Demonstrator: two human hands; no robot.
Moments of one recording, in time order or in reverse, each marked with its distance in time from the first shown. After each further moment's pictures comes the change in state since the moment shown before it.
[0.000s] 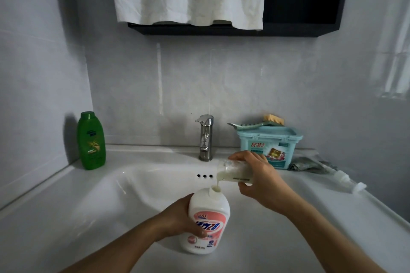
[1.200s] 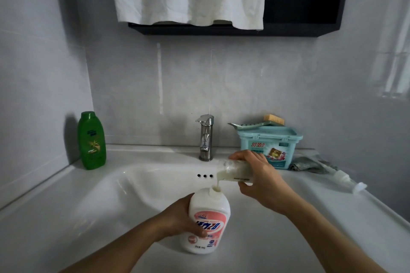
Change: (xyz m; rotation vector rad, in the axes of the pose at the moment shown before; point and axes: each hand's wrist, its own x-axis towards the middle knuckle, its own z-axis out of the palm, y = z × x) left_hand -0.002 0.002 0.001 0.012 0.008 -0.008; right_hand 0.000 -0.001 -0.001 0.002 0.006 -0.005
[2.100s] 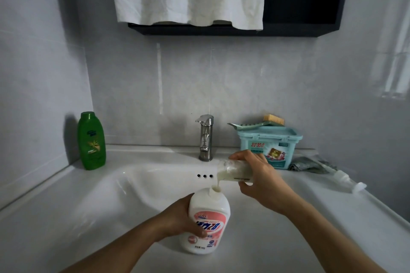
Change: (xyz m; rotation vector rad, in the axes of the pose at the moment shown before) left_hand -0.001 0.001 0.000 0.007 -0.005 -0.004; right_hand -0.002 -0.005 -0.004 0.023 -0.012 -0.008
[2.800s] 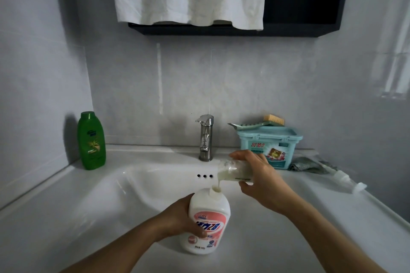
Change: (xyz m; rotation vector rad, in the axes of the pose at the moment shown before) left_hand 0.002 -0.002 0.000 -0.020 -0.001 0.012; right_hand 0.000 0.000 0.000 -0.011 0.010 0.011
